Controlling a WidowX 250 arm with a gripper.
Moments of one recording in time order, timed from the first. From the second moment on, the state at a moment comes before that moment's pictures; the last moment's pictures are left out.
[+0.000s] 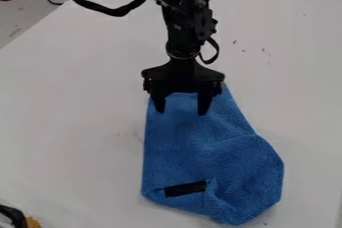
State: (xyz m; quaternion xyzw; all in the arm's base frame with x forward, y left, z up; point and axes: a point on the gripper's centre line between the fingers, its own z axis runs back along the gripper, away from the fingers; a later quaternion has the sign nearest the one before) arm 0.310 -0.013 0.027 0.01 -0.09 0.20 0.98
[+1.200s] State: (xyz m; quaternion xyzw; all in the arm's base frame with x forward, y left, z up) arm 0.280 0.036 0.003 0.00 -0.05 0.20 0.98
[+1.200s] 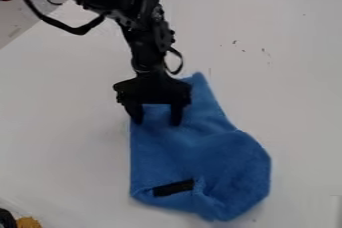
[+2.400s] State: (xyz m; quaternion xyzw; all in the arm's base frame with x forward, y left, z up) arm 0.226 0.149 0.013 0.06 -0.05 0.21 0.98
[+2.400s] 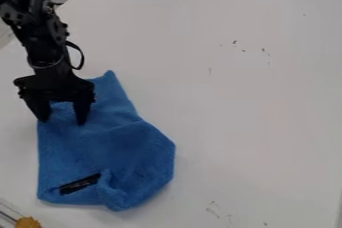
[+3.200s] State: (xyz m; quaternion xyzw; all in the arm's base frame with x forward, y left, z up) arm 0.251 0.109 0.077 0.06 -0.06 0.22 0.97
